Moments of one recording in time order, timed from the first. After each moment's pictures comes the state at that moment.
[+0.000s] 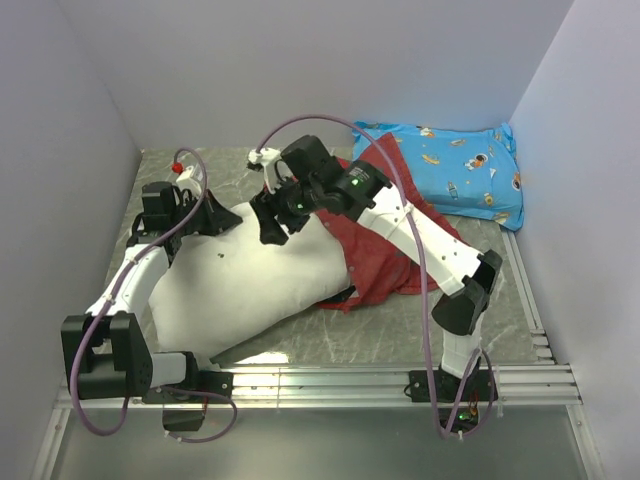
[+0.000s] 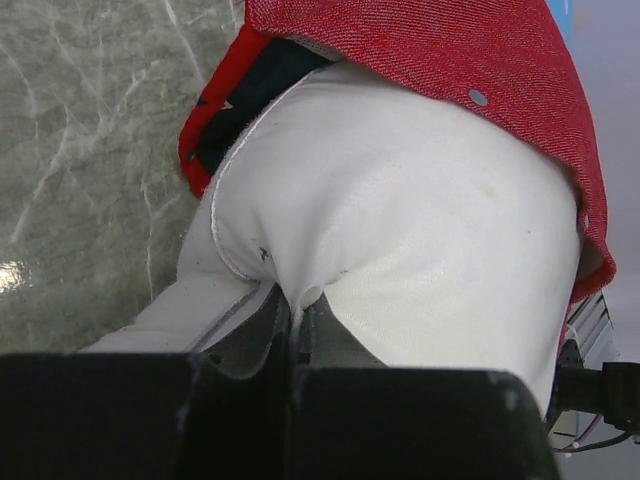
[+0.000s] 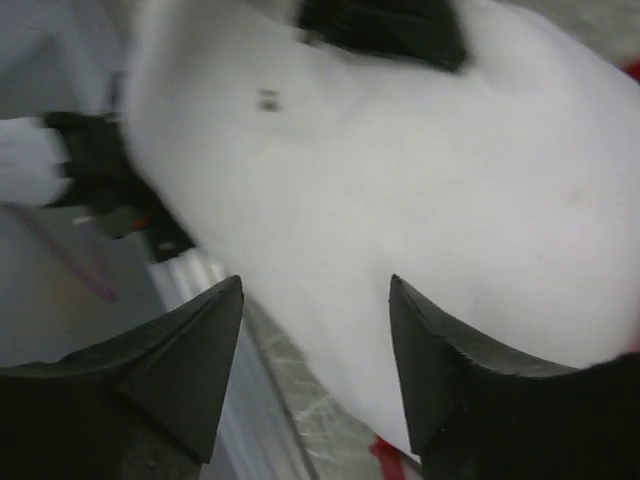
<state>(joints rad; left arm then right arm) 0.05 1.28 0.86 -0.09 0.71 -0.34 0.88 1.87 2.14 -0.98 -0.40 0.05</state>
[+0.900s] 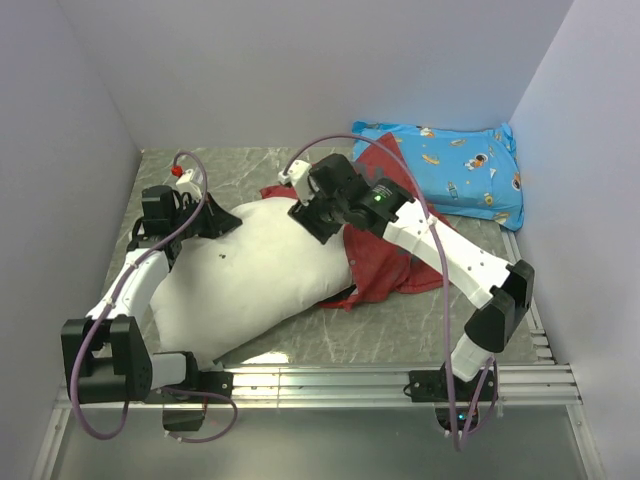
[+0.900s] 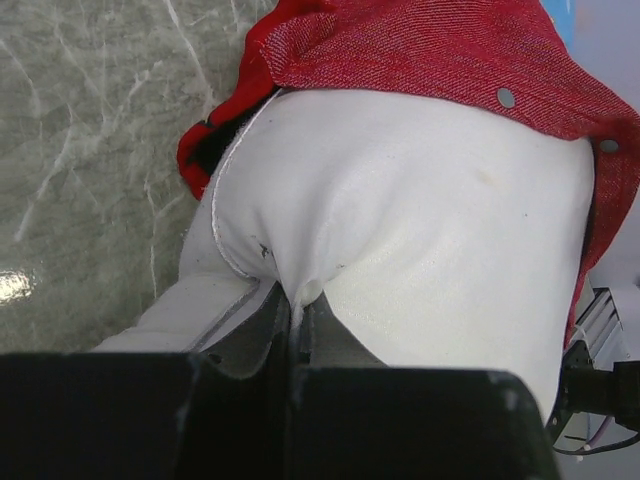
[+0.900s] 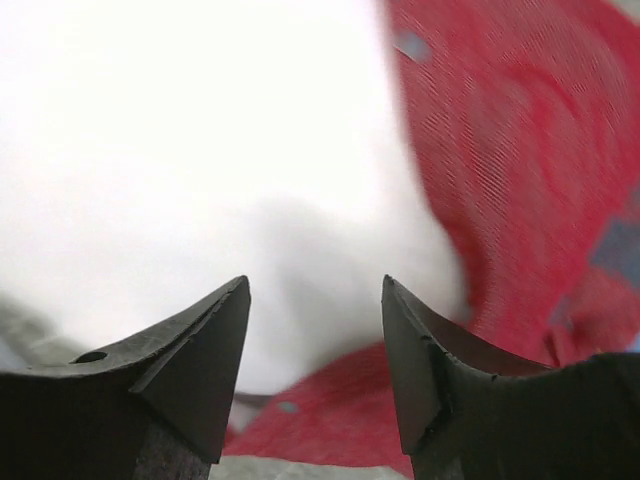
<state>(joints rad) 0.05 1.25 0.82 -0.06 0.71 -0.33 0.82 1.65 1.70 -0.85 0.08 -0.22</state>
